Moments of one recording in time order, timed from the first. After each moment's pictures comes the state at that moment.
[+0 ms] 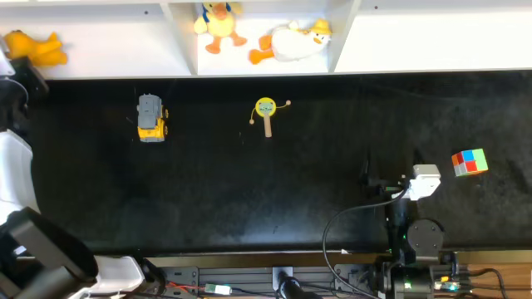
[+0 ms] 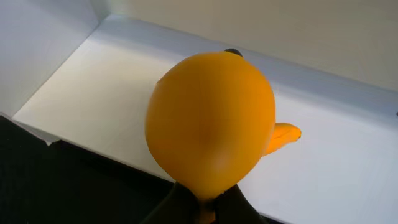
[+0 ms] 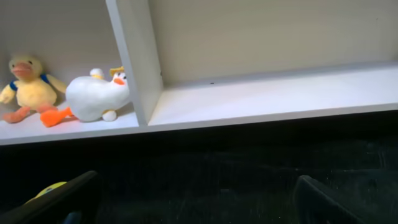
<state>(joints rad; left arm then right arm) 0.58 1.63 1.20 -0.10 0.27 0.06 -0.02 0.01 0.02 -0.01 -0.05 0.13</state>
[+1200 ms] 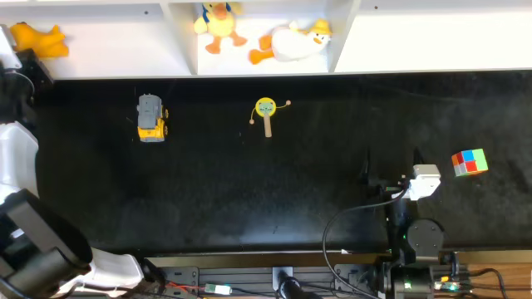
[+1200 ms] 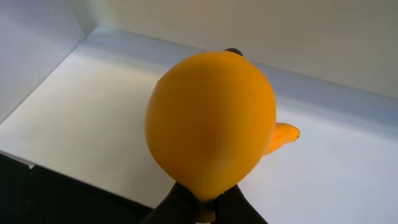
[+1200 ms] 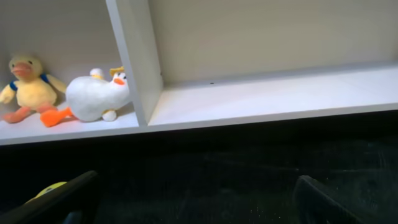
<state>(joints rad) 0.55 1.70 1.21 0.02 0.26 0.06 -0.02 0.01 0.02 -0.02 -0.05 0.13</state>
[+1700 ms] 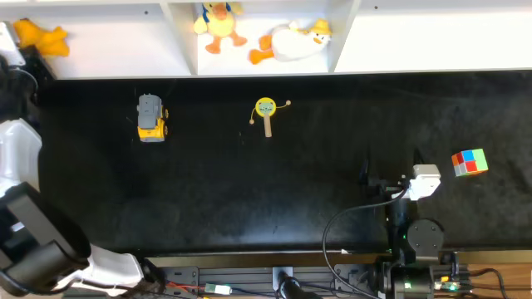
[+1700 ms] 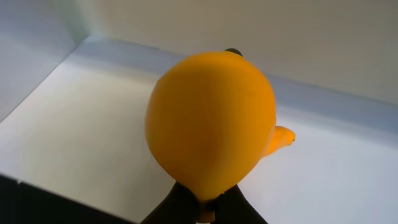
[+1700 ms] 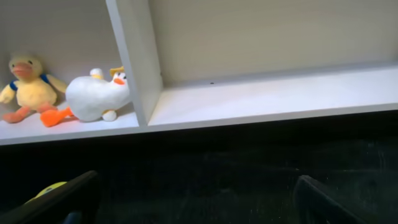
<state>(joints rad) 0.53 1.74 1.21 0.08 0.26 0.06 -0.02 0.01 0.02 -0.02 -0.05 0.13</state>
